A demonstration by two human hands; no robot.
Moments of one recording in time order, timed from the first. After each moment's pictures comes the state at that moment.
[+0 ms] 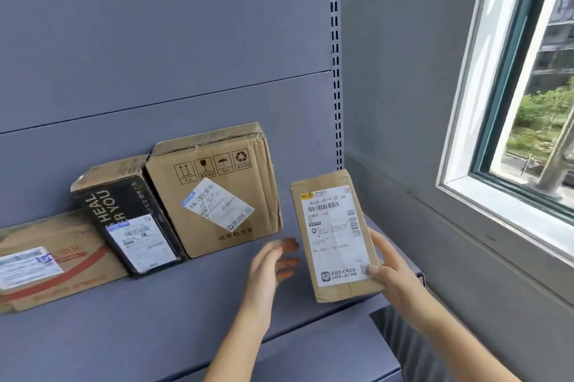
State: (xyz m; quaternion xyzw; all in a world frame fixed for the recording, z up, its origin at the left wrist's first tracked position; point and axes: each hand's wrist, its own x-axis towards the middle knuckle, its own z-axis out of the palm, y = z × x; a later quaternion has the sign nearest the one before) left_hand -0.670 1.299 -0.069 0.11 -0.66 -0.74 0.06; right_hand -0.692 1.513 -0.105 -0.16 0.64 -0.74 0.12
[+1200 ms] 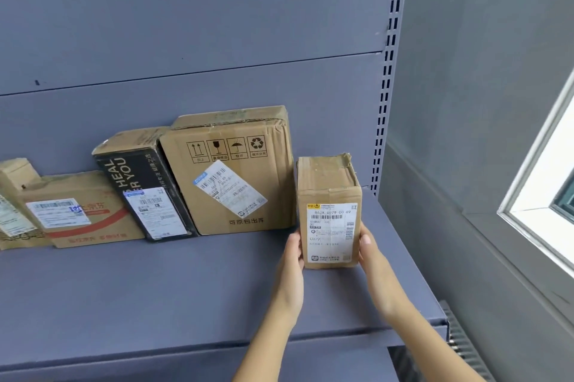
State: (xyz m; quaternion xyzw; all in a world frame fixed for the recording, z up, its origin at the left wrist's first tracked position) left_hand -0.716 1.350 -0.087 0.13 -0.64 -0.75 0.08; right_hand -0.793 1.479 -0.137 -0.18 0.70 -0.69 0.12
